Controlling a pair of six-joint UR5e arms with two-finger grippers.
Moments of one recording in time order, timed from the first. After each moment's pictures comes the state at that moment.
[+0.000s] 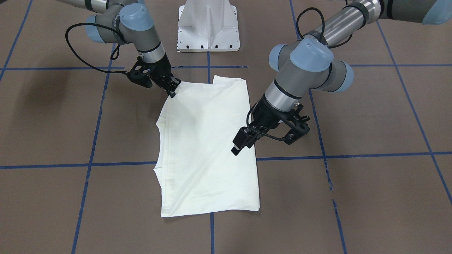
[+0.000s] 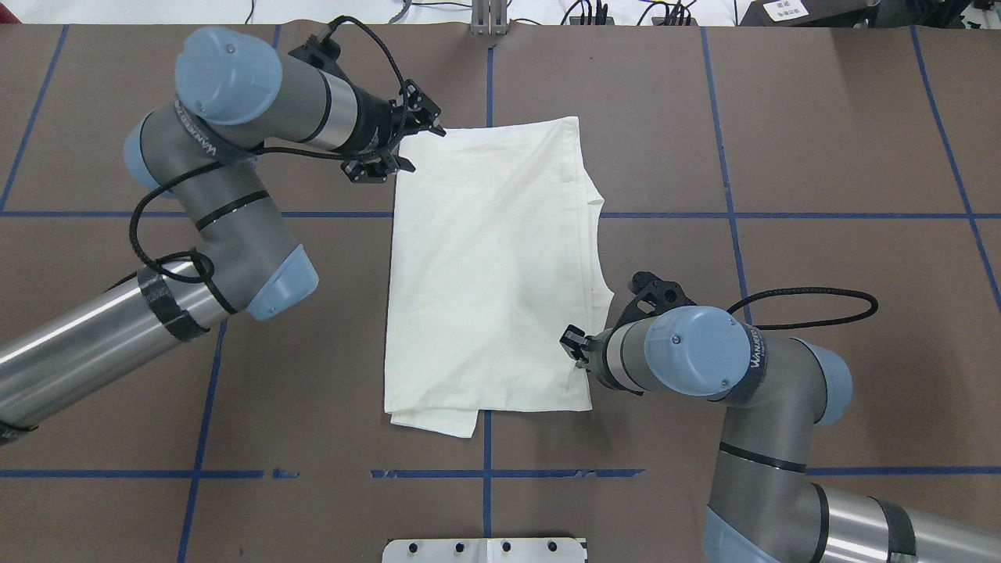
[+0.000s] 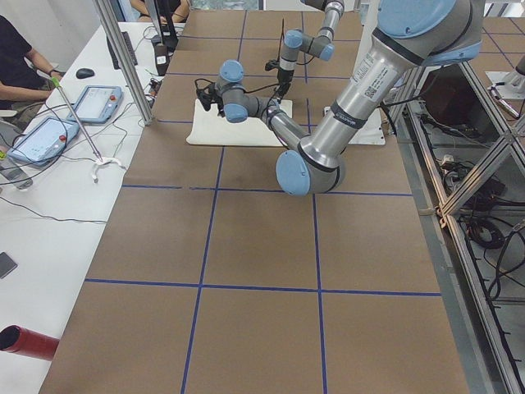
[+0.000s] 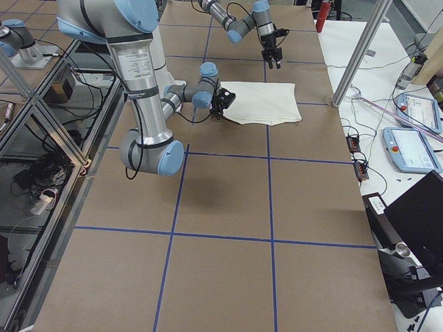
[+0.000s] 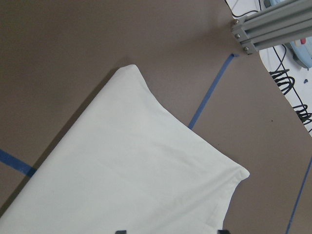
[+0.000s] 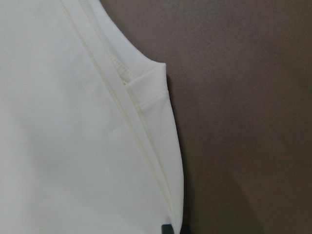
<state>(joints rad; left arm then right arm) -0.73 -2.24 -1.49 -2.27 -1.93 -1.93 0.36 -1.23 1.86 -1.25 1.68 1.91</state>
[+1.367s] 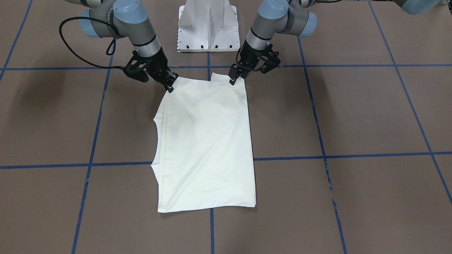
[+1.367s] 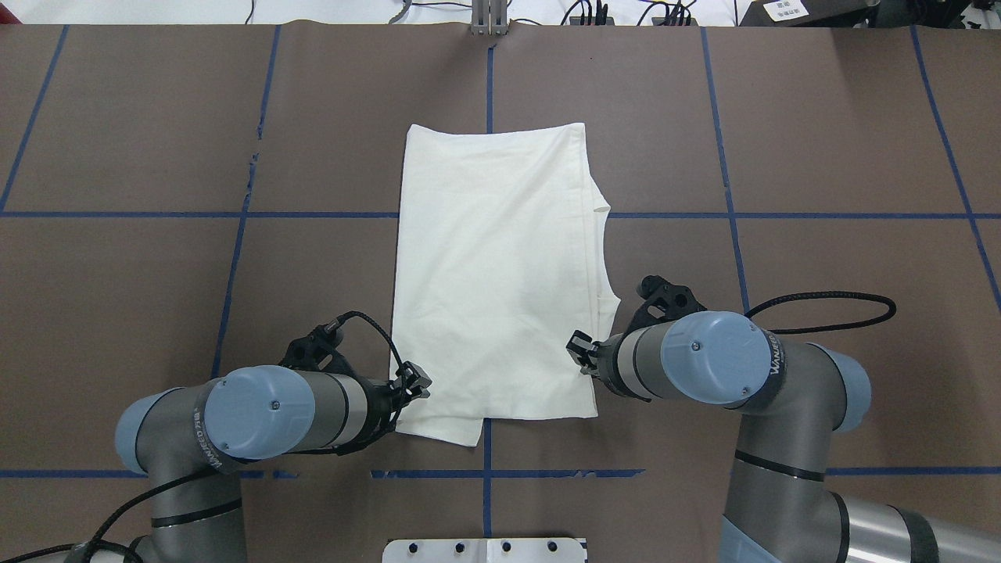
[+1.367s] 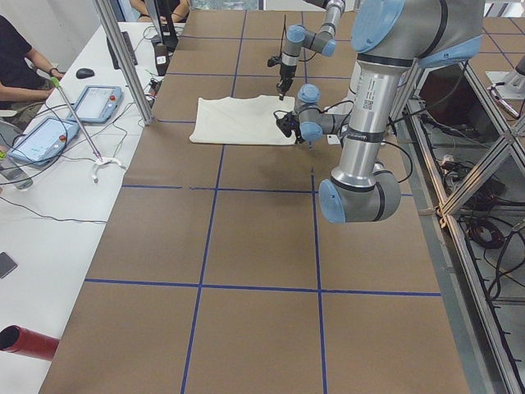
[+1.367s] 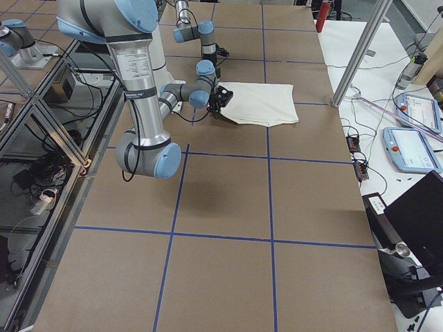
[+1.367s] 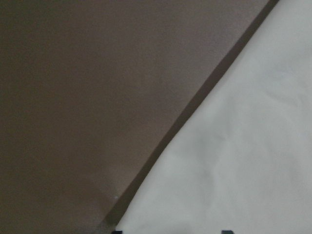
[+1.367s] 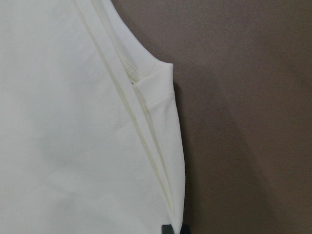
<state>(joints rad) -0.27 -1.93 -1.83 -2.01 -1.65 -2.13 0.35 -1.25 1.89 -1.24 1.69 1.91</state>
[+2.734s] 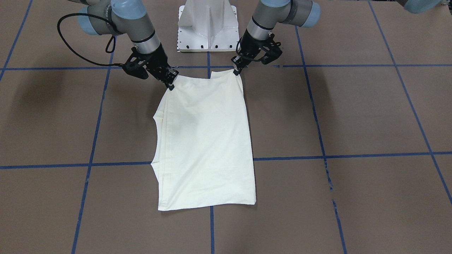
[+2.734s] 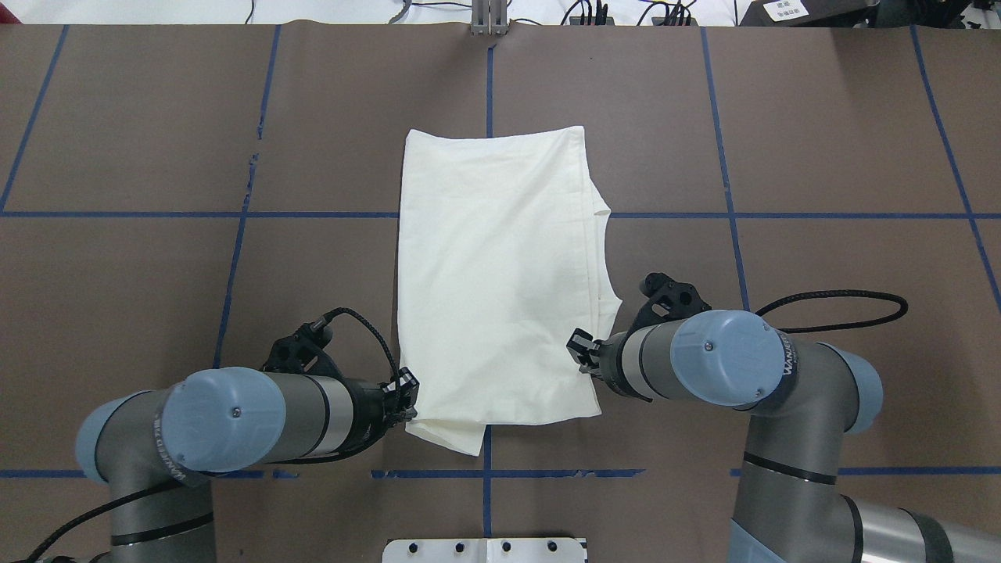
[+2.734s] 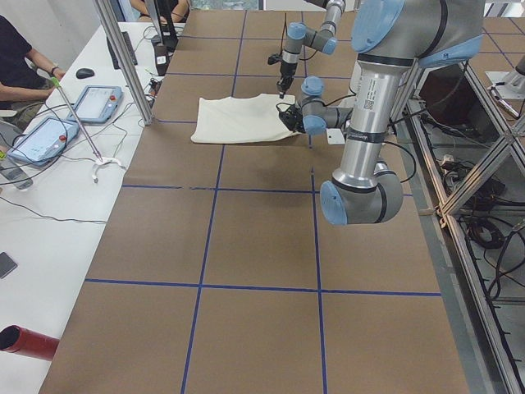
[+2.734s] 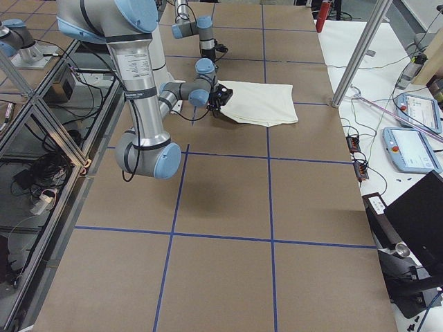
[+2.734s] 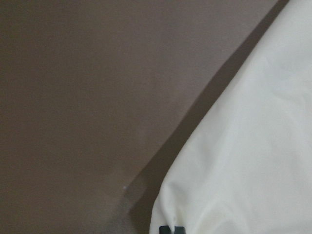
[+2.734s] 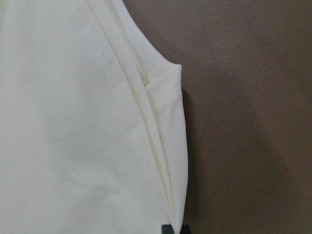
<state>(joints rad) -0.26 -1.90 -2.00 -1.95 -1.65 -2.14 0.36 -1.27 1.95 -1.24 1.69 1.91</state>
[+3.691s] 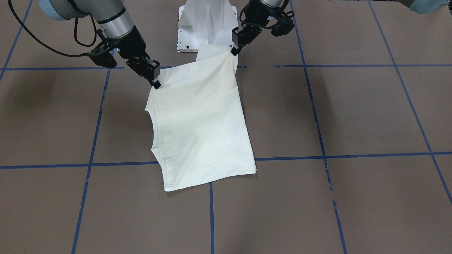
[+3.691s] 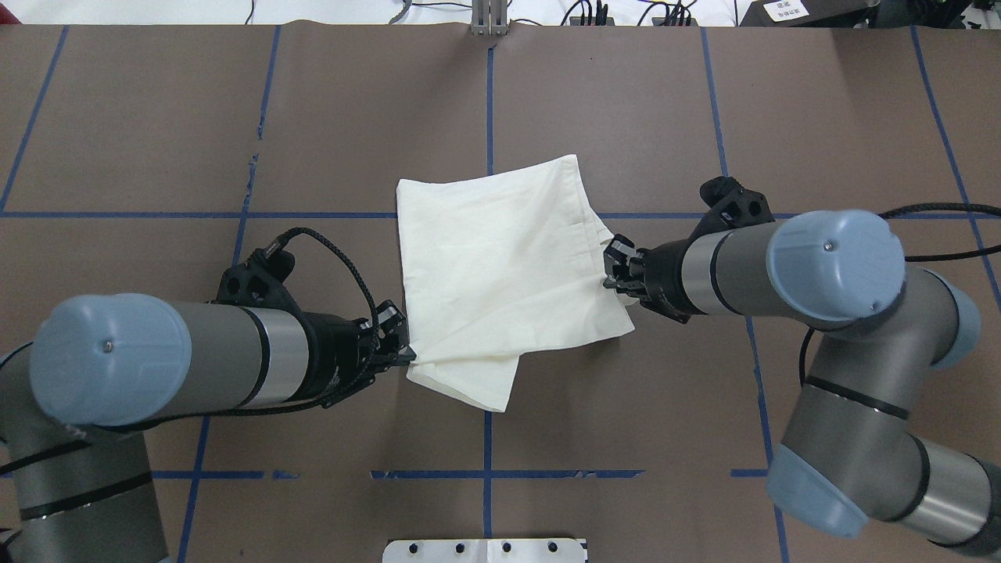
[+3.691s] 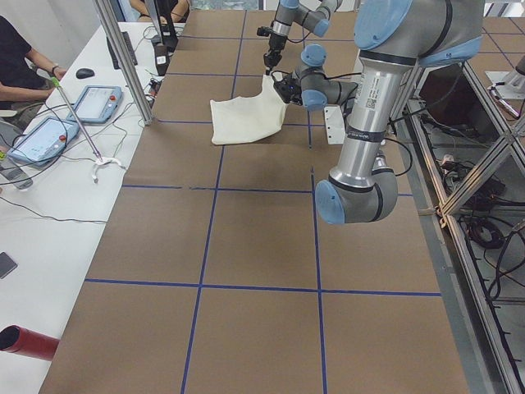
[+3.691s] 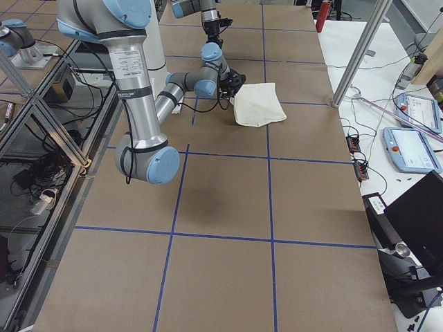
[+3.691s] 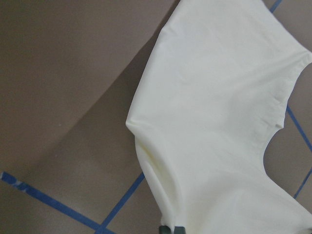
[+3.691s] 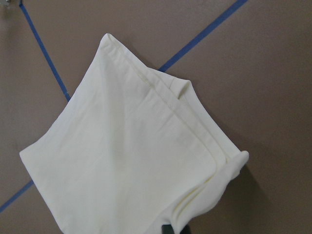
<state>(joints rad) -0.40 -1.95 -2.15 -1.86 -1.70 -2.09 0.56 -1.24 2.02 -1.24 1.75 1.91</state>
